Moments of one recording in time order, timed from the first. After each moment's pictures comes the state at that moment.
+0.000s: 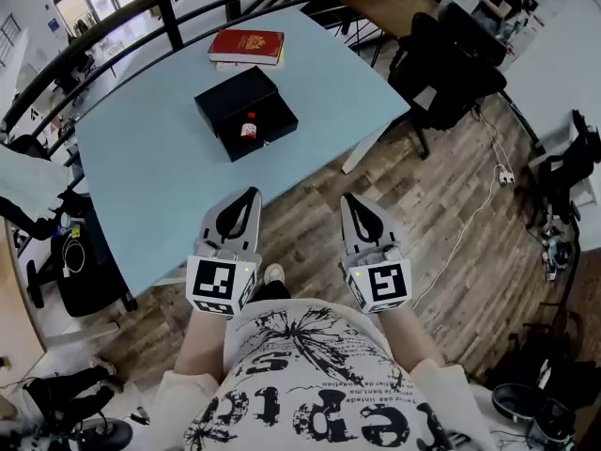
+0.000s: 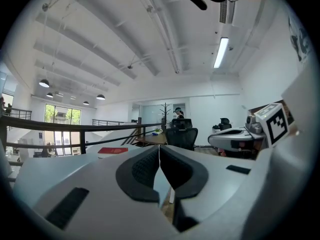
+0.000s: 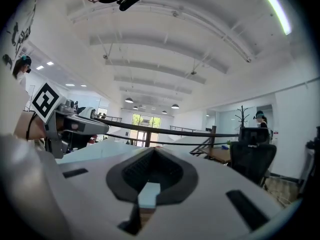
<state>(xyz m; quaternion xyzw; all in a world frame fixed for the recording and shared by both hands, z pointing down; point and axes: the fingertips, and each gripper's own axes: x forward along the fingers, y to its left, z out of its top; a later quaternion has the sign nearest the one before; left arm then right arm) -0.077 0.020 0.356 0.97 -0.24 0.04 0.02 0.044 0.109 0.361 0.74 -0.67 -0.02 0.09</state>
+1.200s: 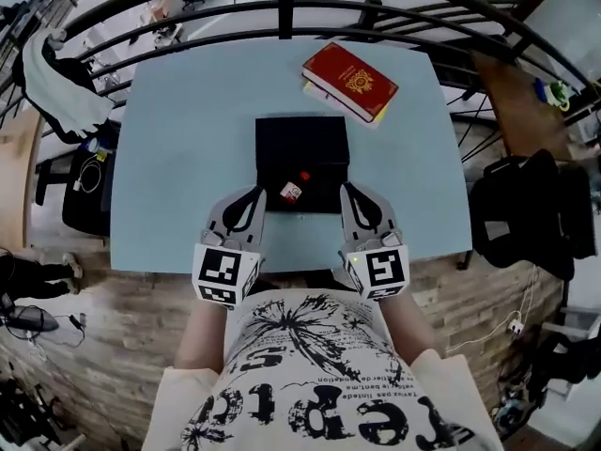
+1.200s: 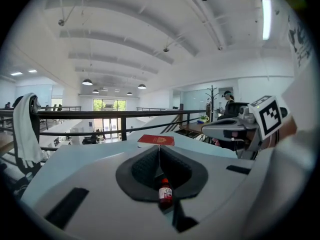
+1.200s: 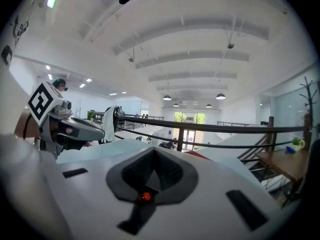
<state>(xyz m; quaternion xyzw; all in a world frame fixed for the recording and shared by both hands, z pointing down) -0.015 -0.226 0.417 0.87 -0.48 0.11 0.08 0.130 -0.228 0.409 0.52 -0.85 0.00 0.10</state>
